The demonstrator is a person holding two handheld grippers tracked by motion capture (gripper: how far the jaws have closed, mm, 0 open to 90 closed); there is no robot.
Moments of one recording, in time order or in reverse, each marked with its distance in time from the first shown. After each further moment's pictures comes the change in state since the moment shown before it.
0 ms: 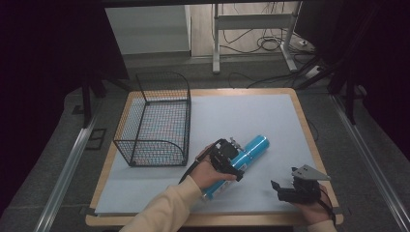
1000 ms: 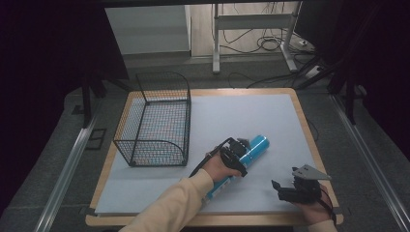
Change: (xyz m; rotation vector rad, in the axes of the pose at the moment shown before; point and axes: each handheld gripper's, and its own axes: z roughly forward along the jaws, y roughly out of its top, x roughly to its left) left arm 0.007 0.022 0.042 0.194 -0.021 -0.058; right arm -0.001 0.000 0.000 0.003 -0.003 0.003
